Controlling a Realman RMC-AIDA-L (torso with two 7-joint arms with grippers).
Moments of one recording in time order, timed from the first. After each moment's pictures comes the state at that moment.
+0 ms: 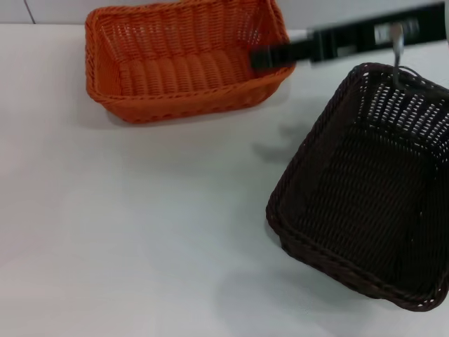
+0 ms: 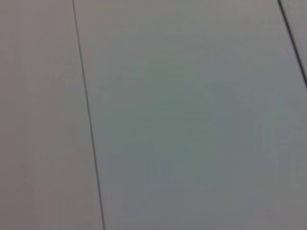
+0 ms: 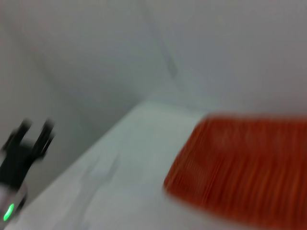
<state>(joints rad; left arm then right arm) -0.25 -2.06 1.28 0.28 -0.29 1.22 0.09 0.49 2.08 -1.32 -1.80 -2.13 -1.51 2.95</state>
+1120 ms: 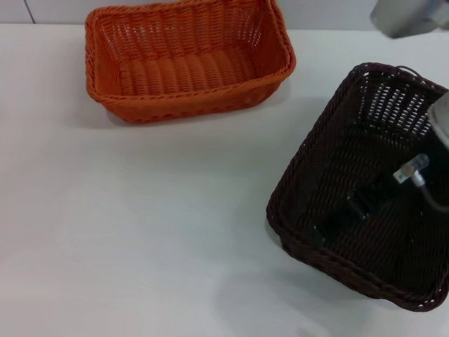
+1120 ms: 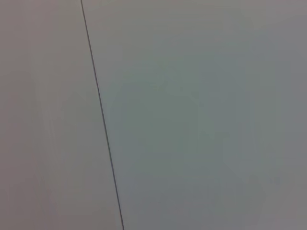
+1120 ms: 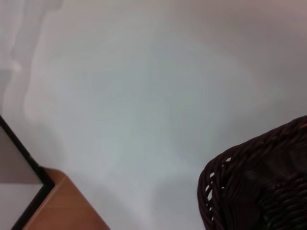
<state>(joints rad) -0.28 -2.06 1.22 0.27 -0.29 1.12 0.16 0.67 2.07 -1.35 -1.54 -2.30 -1.97 2.96</state>
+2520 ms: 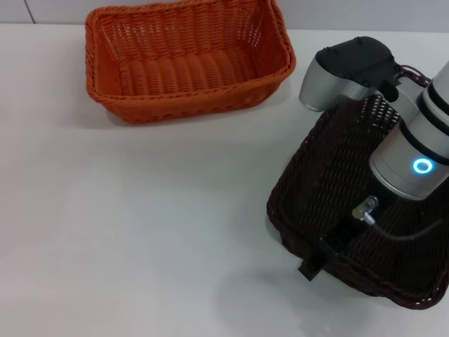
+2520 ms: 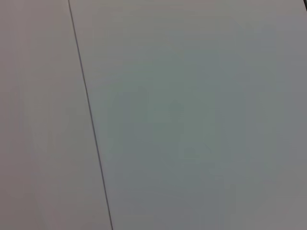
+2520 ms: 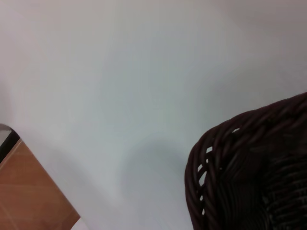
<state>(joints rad) -0.30 -2.05 1.23 0.27 -0.28 1.09 0.16 0.74 2.07 -1.58 -1.26 -2.36 -1.79 2.91</state>
